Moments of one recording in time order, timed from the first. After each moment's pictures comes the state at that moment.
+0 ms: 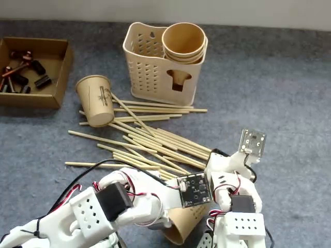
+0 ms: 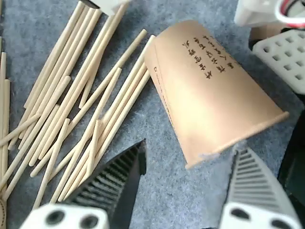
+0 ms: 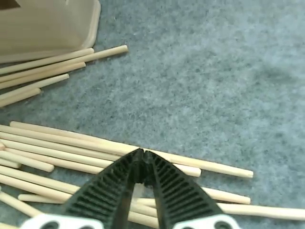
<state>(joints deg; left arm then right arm) 53.1 -56.0 51.6 80.3 -15.2 -3.1 -82.6 96.0 36.3 -11.5</state>
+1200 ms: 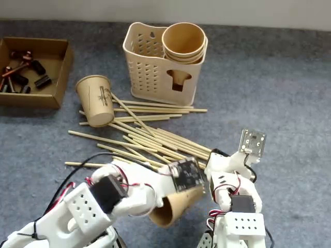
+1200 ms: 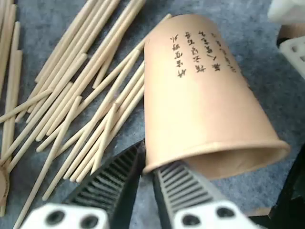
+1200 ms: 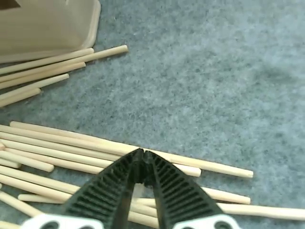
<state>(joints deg) 45.1 -56.0 49.3 83.2 -14.7 -3.1 -82.6 96.0 36.3 -11.5</state>
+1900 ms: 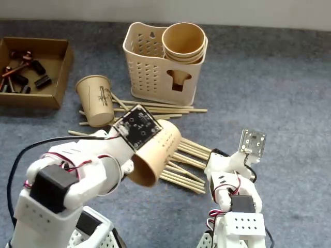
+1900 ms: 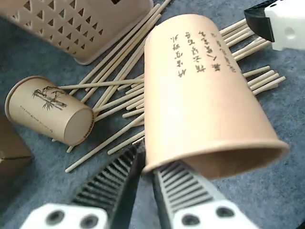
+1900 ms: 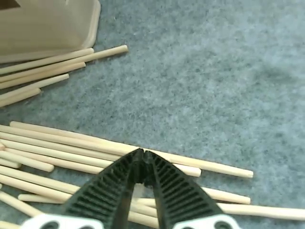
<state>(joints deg) 23.0 -56.0 22.5 98.0 -14.7 -3.1 -82.6 96.0 36.3 -11.5</state>
